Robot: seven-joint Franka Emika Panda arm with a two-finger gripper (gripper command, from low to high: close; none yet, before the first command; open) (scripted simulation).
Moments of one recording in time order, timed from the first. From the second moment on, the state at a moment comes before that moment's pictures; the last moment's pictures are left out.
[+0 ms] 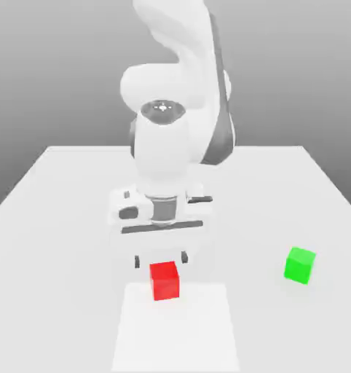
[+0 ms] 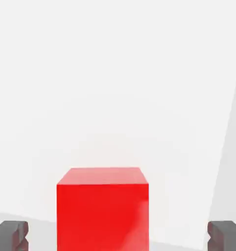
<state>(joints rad) -0.03 -0.02 -0.07 -2.92 -0.15 2.89 0.64</state>
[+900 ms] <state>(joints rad) -0.09 0.15 -0.02 -2.91 -0.16 3.06 0.64</state>
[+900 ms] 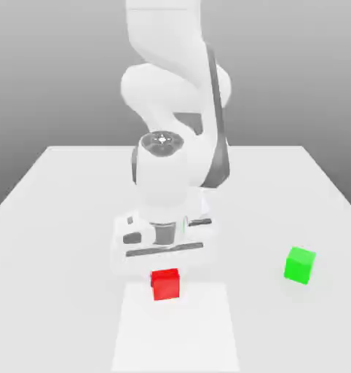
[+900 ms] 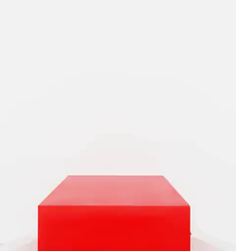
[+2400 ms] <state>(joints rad) 0.31 -0.18 0.42 -2.84 0.16 2.68 1.45</state>
